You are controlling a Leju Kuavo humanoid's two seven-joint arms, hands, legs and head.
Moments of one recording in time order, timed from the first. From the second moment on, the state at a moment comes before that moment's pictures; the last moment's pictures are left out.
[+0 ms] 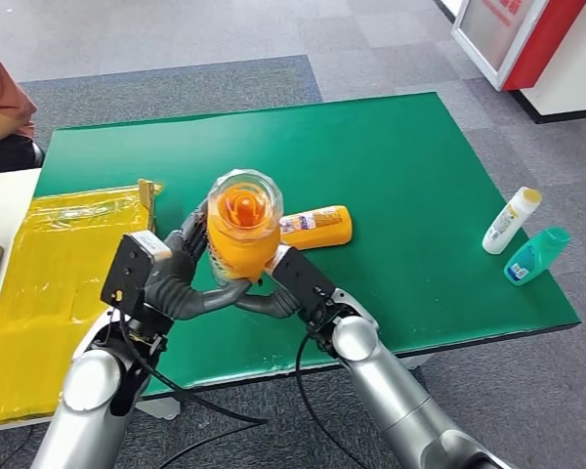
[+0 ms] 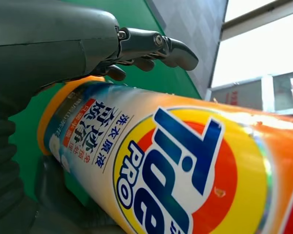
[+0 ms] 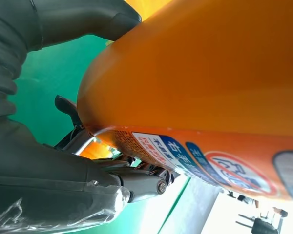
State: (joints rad) left arm -0.26 -0.16 -0.37 -1.62 -0.28 -0.16 -0.01; right arm -0.37 0.12 0.41 -1.27 0.25 0.19 -0.15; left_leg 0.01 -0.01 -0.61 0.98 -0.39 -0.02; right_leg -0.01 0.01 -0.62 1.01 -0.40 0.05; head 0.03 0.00
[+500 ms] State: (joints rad) left arm -0.28 -0.20 -0.38 -1.63 -0.66 -0.12 -0.01; right arm -0.36 0.14 0.36 -1.29 0.32 0.19 -0.13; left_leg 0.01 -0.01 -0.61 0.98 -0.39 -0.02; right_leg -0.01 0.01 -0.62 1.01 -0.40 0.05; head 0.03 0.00
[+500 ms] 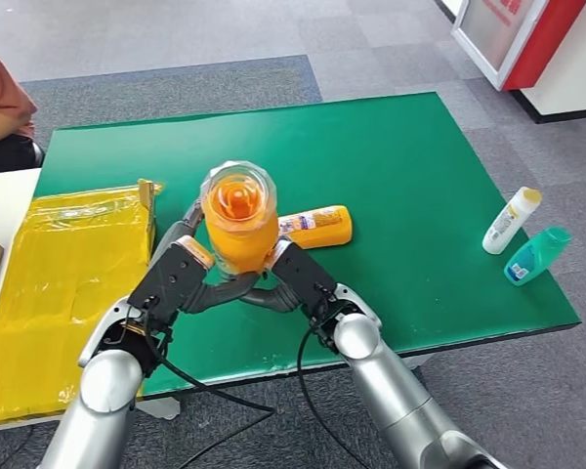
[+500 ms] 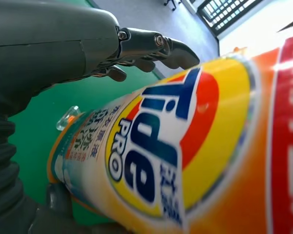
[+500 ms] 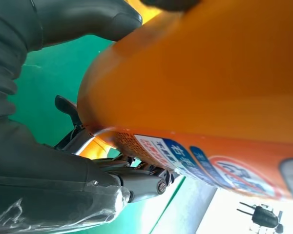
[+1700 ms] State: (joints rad) left arm -0.26 -0.24 -0.33 -1.67 -0.60 -0.15 -0.07; right arm -0.35 0.16 0.24 -1.23 0.39 0.16 -0.10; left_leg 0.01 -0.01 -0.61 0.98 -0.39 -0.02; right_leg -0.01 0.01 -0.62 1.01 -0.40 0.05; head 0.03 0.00
